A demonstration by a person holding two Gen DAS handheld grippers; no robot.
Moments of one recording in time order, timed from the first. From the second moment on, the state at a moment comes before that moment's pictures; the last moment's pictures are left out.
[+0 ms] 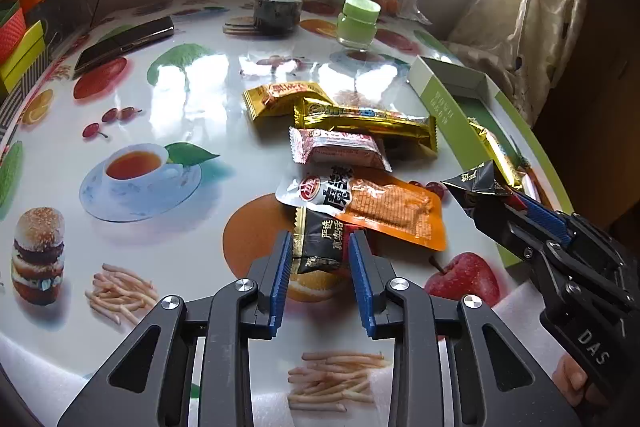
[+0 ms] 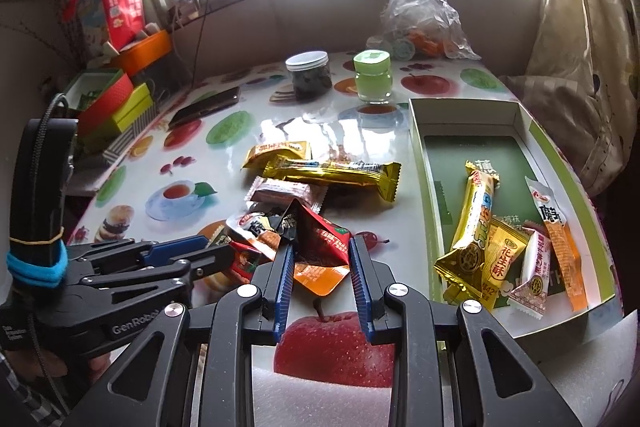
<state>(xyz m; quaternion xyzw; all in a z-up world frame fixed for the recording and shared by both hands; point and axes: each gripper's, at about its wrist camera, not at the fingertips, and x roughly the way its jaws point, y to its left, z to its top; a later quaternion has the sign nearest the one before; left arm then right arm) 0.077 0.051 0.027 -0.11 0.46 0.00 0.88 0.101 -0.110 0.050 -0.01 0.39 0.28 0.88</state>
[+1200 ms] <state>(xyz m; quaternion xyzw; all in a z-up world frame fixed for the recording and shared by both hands) 0.075 0.050 0.053 -0.11 0.43 -0.03 0.89 0.094 -0.152 0.065 0.02 0.37 0.24 0.90</state>
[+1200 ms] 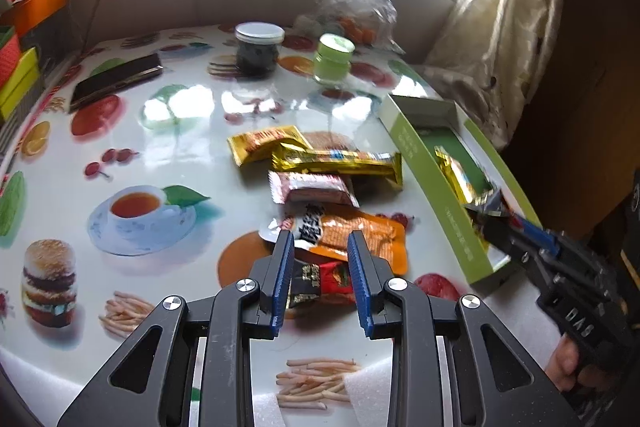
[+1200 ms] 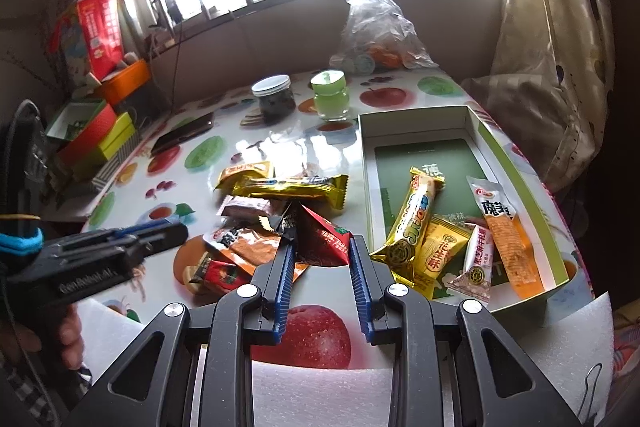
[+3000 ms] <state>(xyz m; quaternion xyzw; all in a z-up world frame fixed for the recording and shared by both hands) 0.058 0.037 0.052 -0.07 0.42 0.00 0.90 0.079 -0.151 0.070 0.02 0.37 0.24 0.90</state>
